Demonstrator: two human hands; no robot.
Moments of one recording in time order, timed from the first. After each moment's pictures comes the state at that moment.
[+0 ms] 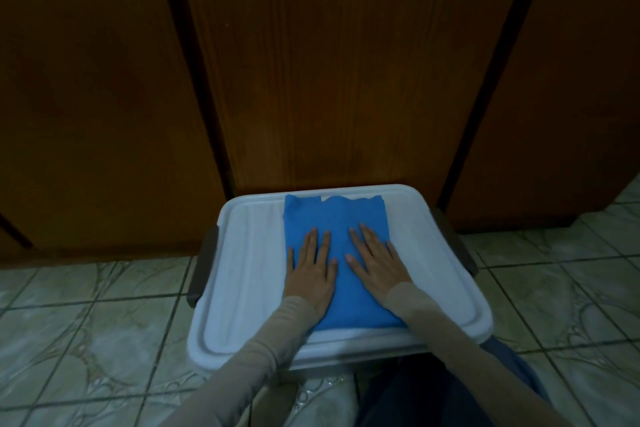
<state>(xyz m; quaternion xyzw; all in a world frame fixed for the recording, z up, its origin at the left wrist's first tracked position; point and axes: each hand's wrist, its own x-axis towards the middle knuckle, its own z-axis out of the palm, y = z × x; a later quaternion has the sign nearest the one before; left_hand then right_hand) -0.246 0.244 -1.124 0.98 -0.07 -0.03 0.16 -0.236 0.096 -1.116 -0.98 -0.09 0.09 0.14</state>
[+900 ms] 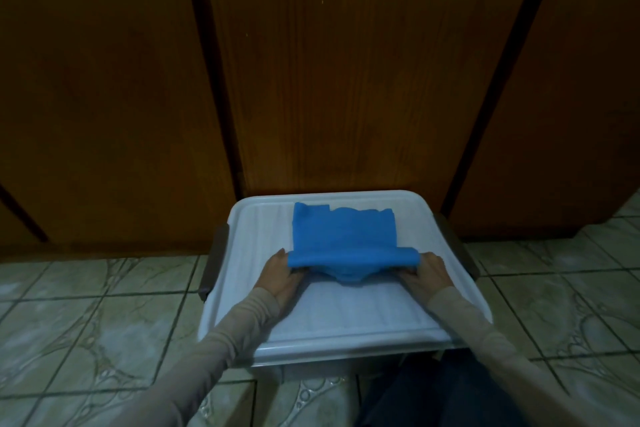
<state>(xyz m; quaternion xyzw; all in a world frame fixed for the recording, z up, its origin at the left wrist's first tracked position) -0.251 0.304 -1.116 0.88 -0.03 -0.02 0.48 -0.253 0.040 -1.102 -0.95 -0.04 0.00 0.31</state>
